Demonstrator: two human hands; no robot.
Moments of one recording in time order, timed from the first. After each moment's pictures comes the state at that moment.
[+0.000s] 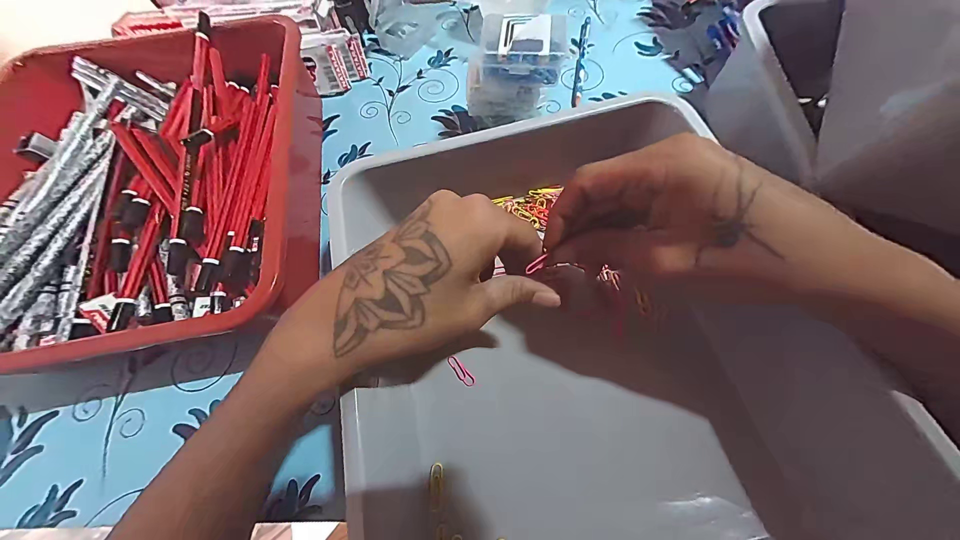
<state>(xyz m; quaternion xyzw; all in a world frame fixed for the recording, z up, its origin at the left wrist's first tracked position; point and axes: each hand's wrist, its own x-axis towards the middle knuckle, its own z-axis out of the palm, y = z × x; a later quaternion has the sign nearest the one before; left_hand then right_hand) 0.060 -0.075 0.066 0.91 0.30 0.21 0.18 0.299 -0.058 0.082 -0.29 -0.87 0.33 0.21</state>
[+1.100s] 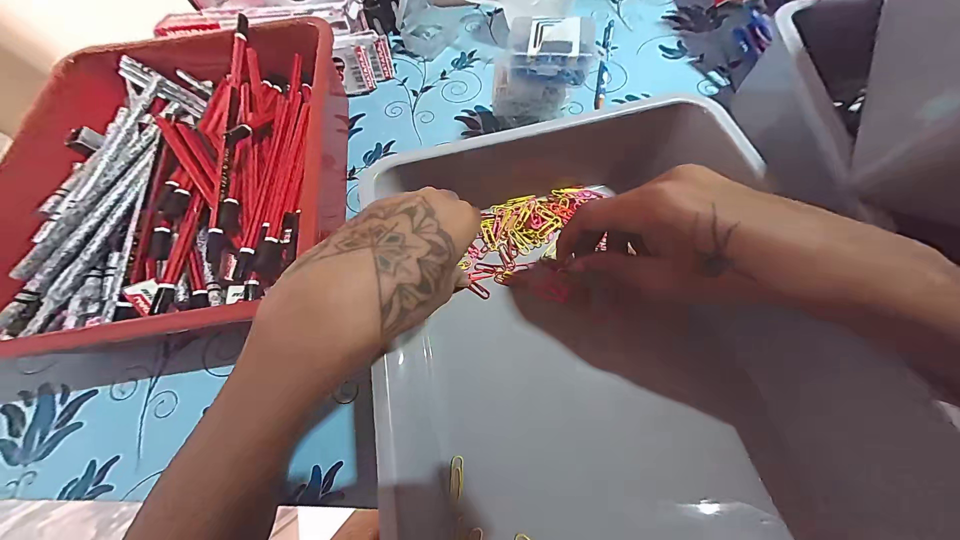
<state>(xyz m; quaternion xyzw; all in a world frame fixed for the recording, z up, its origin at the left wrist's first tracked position) 0.017 -0.066 0.068 0.92 0.38 0.02 0.01 0.300 -0.053 0.075 -0.29 -0.93 0.18 0.10</state>
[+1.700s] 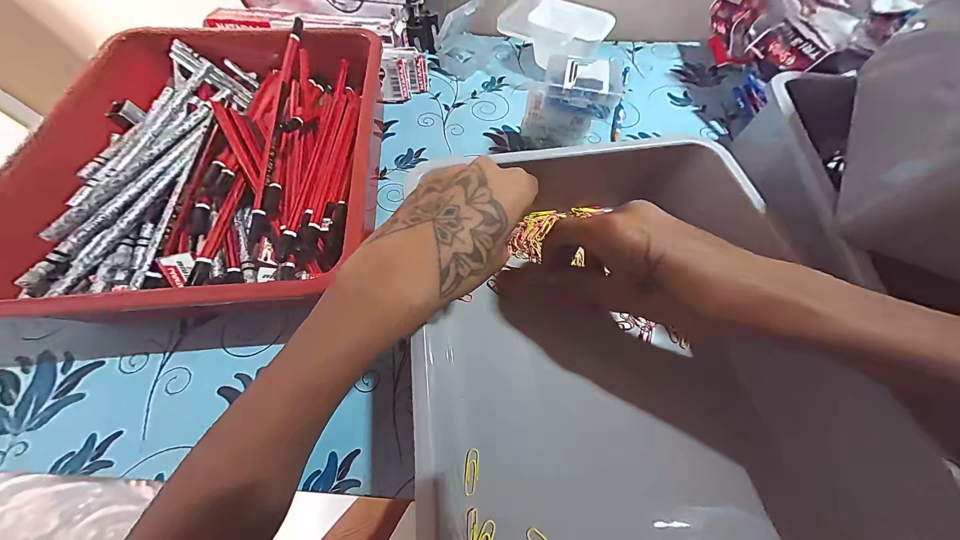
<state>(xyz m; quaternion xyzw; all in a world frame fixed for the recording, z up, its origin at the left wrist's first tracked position) 0.041 -0.063 0.074 0.89 0.44 0.10 0.05 0.266 -0.052 0.067 -0.28 -0.94 0.17 0.09</state>
